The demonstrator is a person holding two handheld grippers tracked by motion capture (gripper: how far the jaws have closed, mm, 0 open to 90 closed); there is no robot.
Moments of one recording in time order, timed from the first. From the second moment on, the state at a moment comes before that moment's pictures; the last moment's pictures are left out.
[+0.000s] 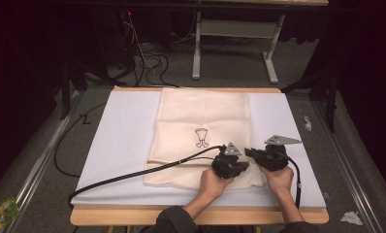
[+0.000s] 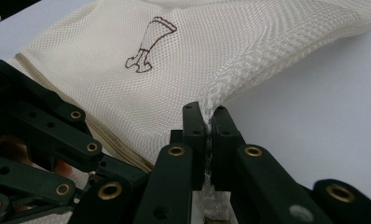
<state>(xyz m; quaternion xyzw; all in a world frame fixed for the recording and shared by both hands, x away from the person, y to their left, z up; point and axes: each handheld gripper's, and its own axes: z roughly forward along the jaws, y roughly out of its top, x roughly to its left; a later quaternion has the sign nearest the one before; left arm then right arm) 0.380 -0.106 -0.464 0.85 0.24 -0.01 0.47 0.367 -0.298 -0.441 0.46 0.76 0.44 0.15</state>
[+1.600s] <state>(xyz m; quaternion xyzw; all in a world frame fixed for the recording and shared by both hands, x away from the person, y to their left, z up) 0.377 -0.077 -0.445 0.86 0.24 0.03 0.45 0.365 -0.307 -0.442 0.45 0.77 0.42 0.16</state>
